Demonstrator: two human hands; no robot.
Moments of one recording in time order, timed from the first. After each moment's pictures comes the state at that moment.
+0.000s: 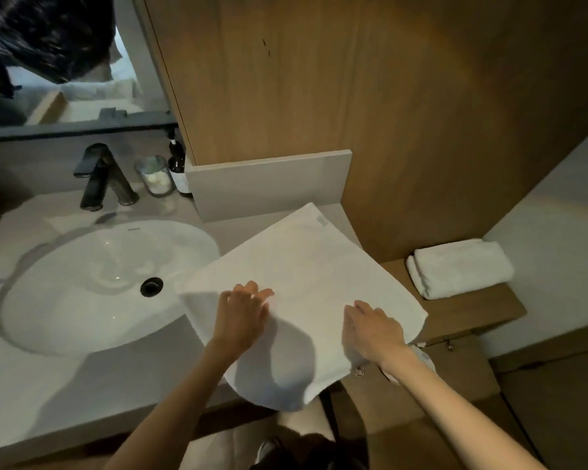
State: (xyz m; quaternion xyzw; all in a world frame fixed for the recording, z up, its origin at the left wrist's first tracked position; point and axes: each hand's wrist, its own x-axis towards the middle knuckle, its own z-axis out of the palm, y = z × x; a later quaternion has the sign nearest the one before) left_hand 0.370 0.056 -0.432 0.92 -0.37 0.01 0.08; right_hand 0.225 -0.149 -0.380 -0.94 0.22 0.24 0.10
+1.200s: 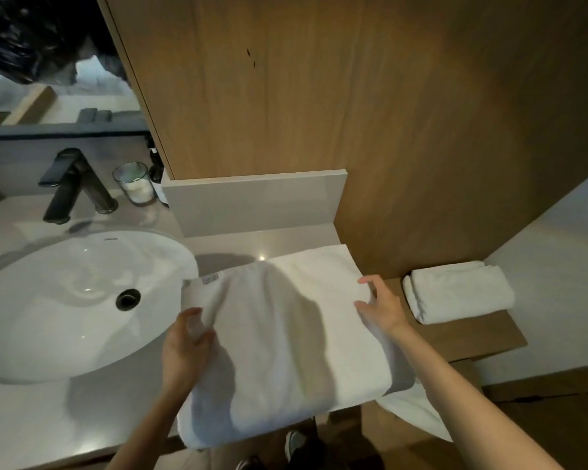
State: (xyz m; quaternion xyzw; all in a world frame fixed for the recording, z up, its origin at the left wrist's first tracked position) left_hand 0.376 0.069 -0.437 0.90 0.02 -0.07 0.43; right_hand 0.290 -0.276 -0.423 -0.84 0.34 0.03 0.42
